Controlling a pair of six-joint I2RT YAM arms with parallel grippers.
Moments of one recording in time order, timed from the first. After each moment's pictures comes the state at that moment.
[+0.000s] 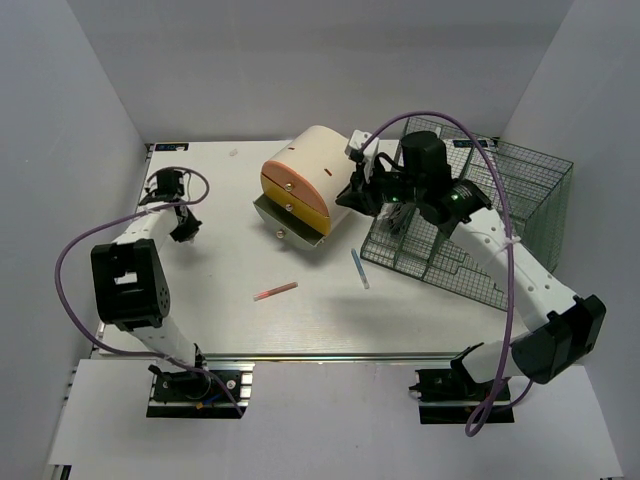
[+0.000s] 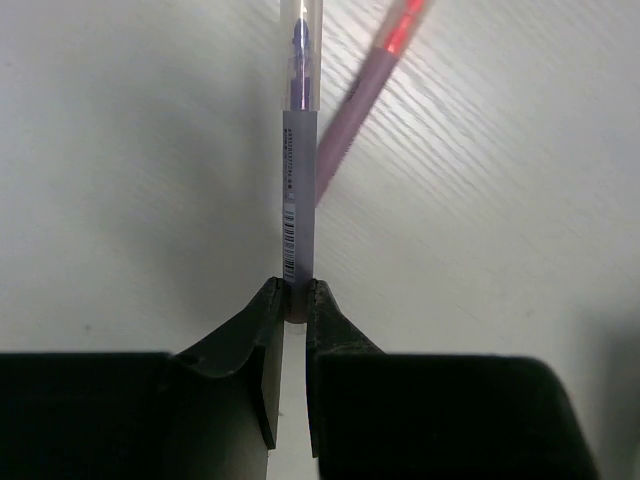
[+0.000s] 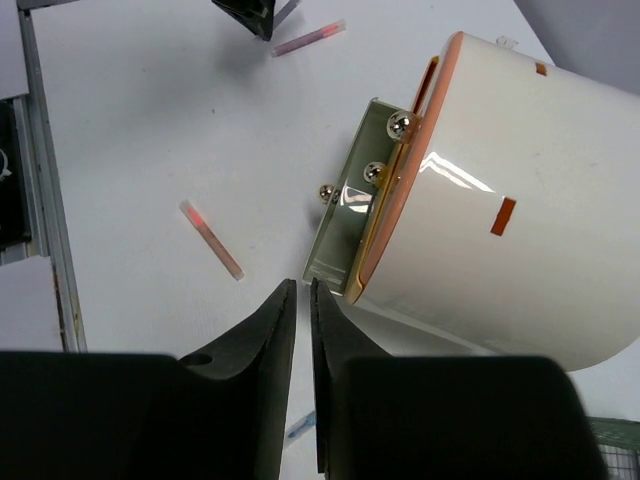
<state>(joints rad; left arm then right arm) 0.10 1.70 1.15 -0.51 -0.22 -0.49 0.57 1.40 1.45 -0.48 -0.64 -0.31</state>
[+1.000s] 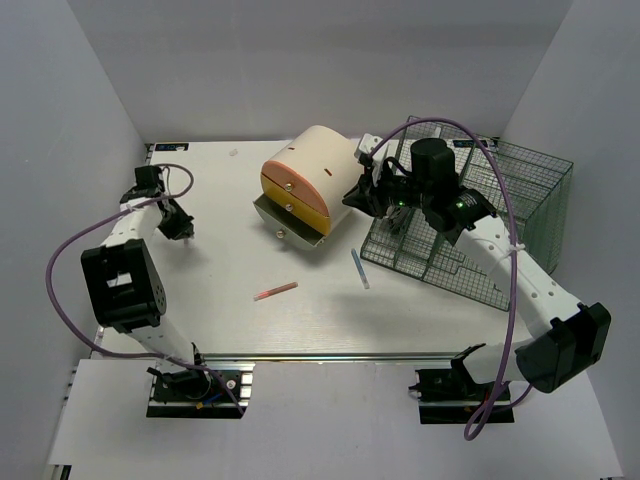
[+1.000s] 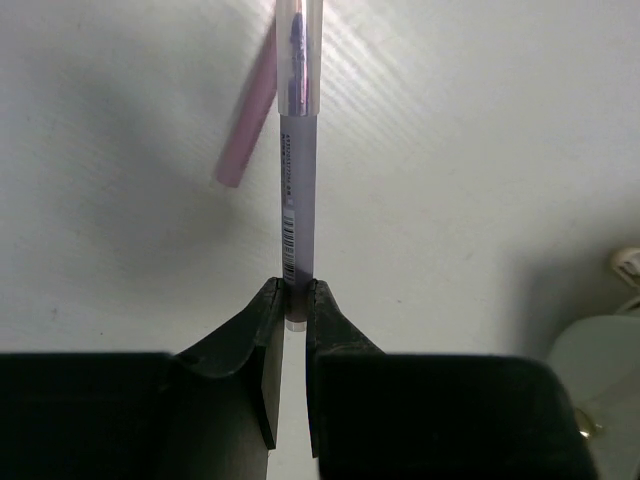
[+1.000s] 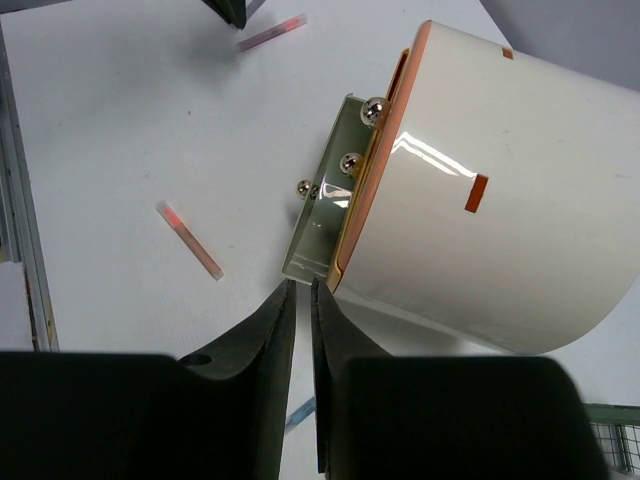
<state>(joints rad) 0.23 1.72 1.22 -0.61 0.04 -0.48 0.54 1.34 1.34 -0.38 -0.63 -0.32</state>
